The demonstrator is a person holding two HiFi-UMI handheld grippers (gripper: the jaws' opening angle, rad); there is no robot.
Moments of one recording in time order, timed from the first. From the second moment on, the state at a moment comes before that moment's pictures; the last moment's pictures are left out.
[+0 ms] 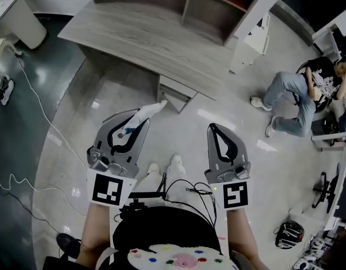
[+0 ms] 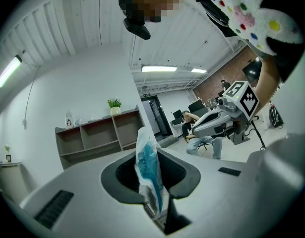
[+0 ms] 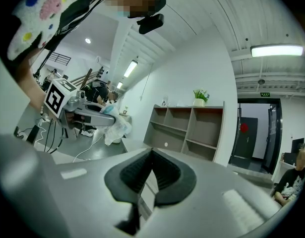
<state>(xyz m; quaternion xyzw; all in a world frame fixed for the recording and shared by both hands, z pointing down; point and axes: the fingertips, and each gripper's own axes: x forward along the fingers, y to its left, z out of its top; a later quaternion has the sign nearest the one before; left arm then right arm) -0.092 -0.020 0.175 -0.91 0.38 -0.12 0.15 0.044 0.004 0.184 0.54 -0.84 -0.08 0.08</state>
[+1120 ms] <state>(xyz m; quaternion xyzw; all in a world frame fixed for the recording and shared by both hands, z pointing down) -0.068 -0.077 0.313 -0.87 0.46 -0.18 0.06 0.066 -0.108 0.374 0.44 -0.89 0.07 0.09</state>
